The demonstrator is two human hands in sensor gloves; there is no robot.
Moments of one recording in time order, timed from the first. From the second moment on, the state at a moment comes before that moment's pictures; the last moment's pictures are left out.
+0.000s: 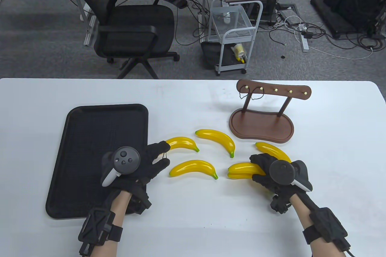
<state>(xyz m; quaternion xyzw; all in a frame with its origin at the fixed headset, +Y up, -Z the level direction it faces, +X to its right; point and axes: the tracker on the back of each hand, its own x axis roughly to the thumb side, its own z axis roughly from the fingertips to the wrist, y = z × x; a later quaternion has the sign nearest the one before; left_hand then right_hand) -0.196 -0.731 -0.298 -0.06 -0.17 0.36 0.92 0.256 -0.773 -0.314 0.19 0.00 0.97 0.16</state>
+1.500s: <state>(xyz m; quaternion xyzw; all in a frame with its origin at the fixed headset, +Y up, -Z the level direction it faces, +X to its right) -0.191 -0.733 -0.298 -0.07 -0.18 0.36 0.91 0.246 -0.793 -0.320 0.16 0.06 0.98 0.09</state>
